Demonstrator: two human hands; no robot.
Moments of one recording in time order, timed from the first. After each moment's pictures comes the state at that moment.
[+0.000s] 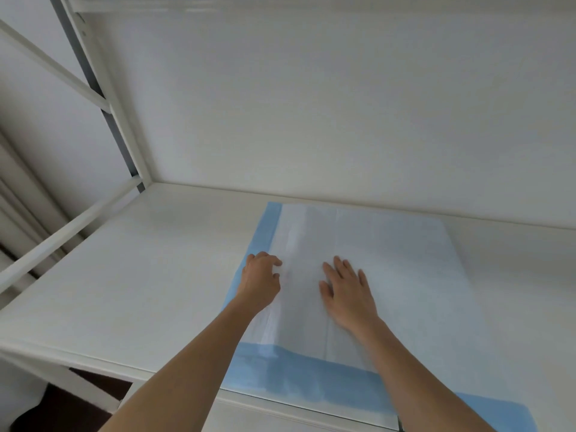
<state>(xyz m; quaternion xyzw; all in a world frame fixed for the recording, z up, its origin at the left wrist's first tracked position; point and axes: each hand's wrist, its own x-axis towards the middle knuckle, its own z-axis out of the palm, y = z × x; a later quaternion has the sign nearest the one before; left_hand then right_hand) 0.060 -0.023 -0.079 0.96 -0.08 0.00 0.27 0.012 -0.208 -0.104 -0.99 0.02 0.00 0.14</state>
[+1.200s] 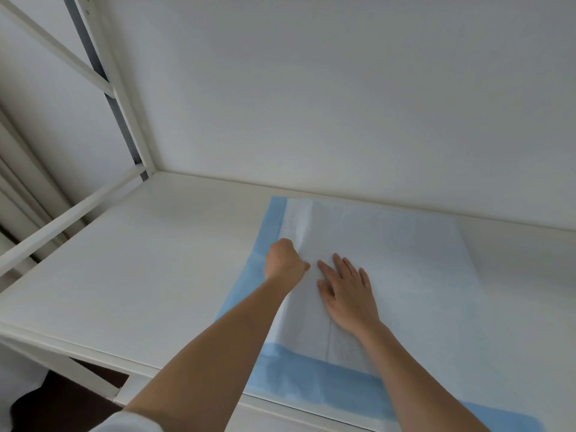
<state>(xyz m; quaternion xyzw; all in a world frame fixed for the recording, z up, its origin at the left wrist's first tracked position) 0.080 -0.067 -0.068 0.93 0.07 -0.06 0.36 0.014 -0.201 -0.112 -0.99 -0.01 0.01 0.15</state>
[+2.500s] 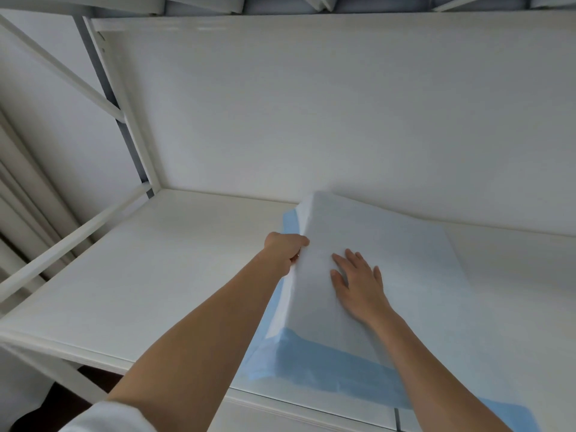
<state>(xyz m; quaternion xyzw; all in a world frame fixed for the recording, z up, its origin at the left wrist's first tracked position) 0.083 -0.070 -0.012 0.70 0.18 -0.17 0.67 0.003 -0.220 -0.069 -0.97 0.02 -0.03 0.23</state>
